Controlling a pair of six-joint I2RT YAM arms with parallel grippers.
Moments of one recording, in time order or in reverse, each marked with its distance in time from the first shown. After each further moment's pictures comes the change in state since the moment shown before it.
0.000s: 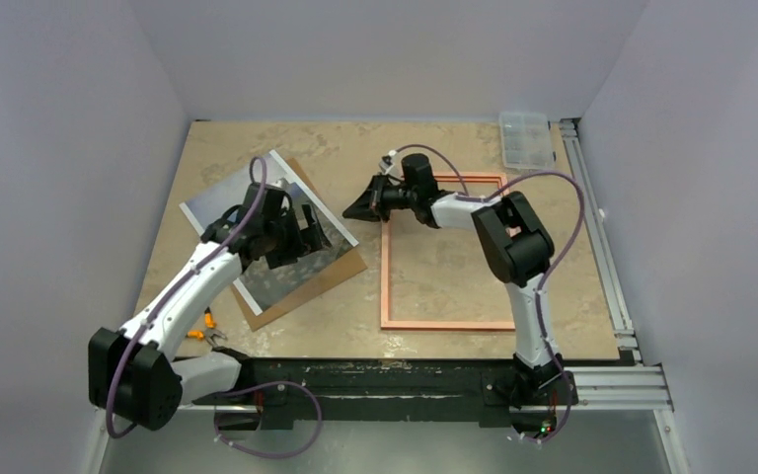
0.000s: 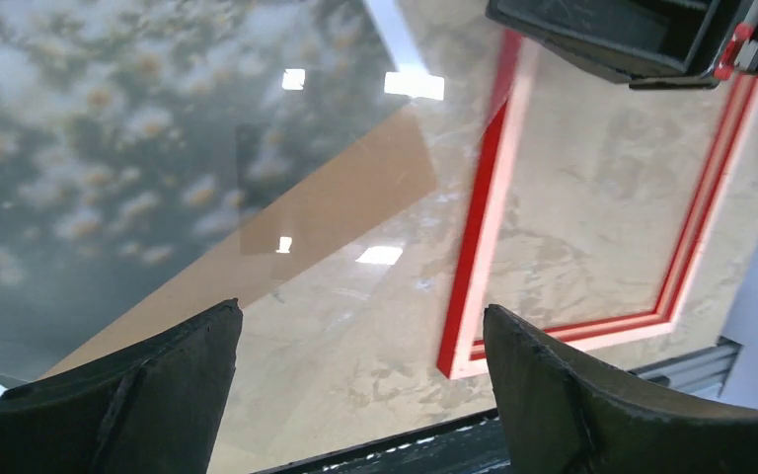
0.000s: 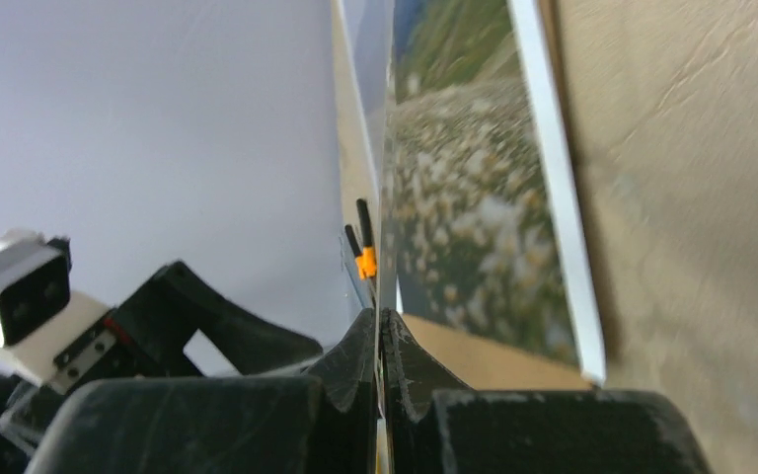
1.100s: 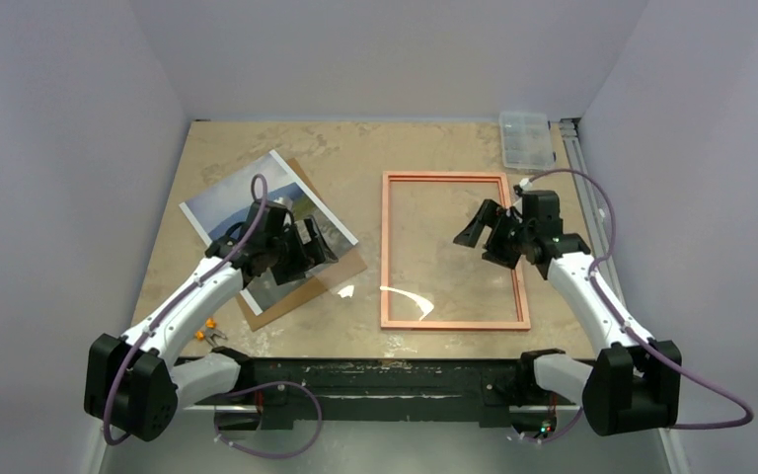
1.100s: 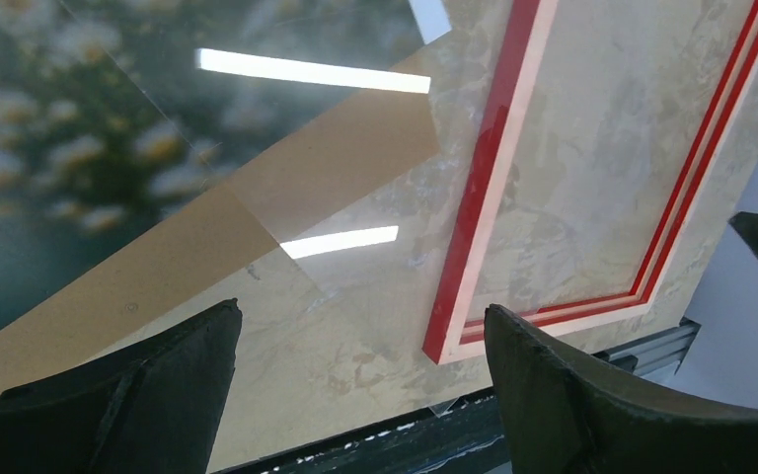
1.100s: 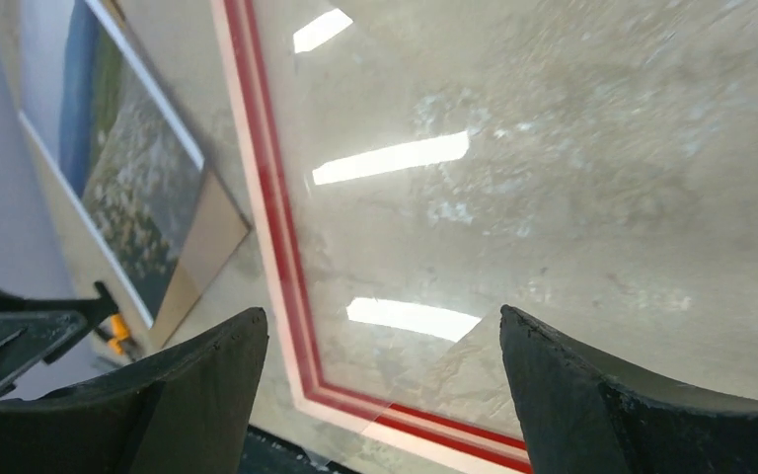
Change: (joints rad) left arm -0.021 -0.101 -0.135 0.109 0.072 -0.098; right arm -0.408 -1.115 -0.678 -0.809 0.419 -0.539
